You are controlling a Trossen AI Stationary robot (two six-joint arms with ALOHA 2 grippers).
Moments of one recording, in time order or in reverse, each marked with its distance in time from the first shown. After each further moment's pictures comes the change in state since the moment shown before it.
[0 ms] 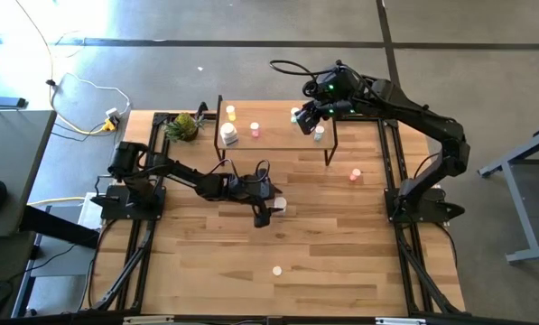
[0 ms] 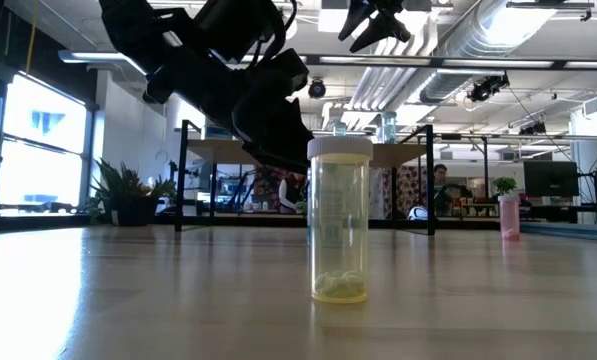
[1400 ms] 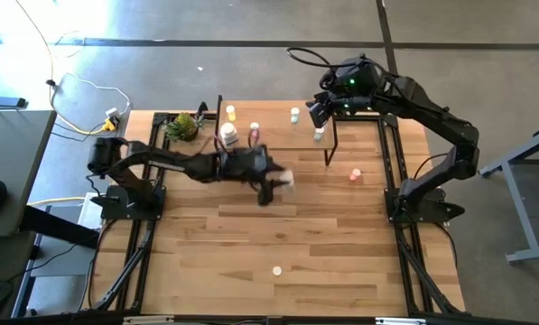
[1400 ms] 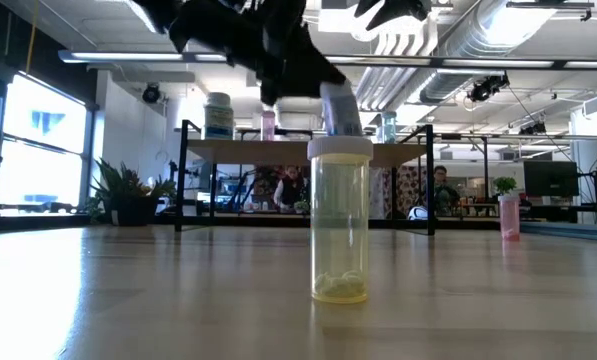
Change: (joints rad) left arm 0.116 -0.186 0.122 -0.124 0.033 -0.033; right arm -0.009 -0.086 0.031 -0.024 0.063 -0.010
